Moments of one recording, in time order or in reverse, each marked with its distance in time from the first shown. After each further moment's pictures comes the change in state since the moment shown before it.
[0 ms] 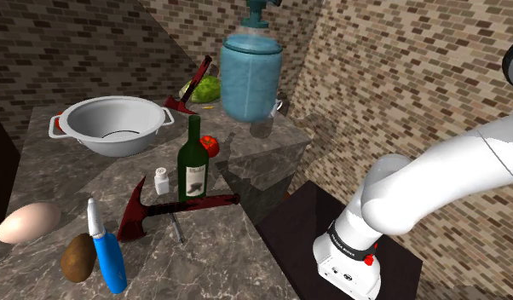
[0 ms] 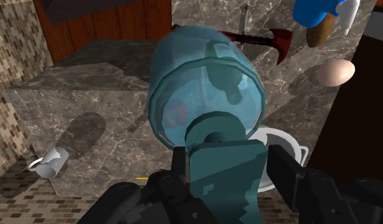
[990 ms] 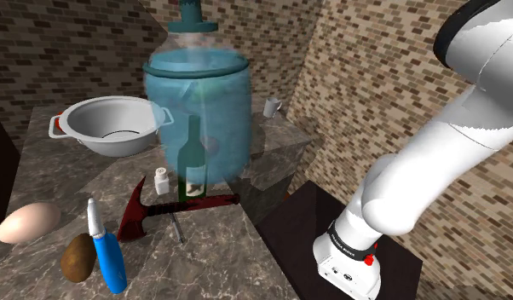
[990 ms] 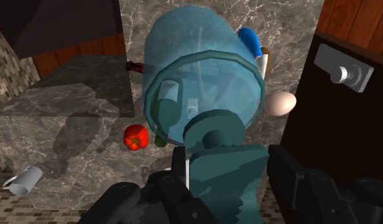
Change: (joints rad) arm 0.016 0.328 0.502 0.380 -0.137 -0.153 0.477
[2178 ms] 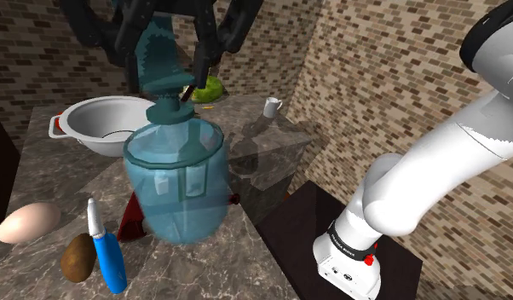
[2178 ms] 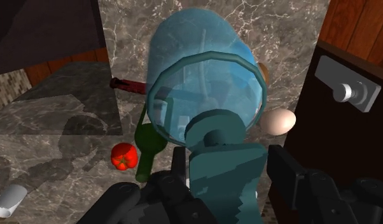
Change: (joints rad) arm 0.035 -0.113 -0.026 -0.315 0.089 0.229 0.058
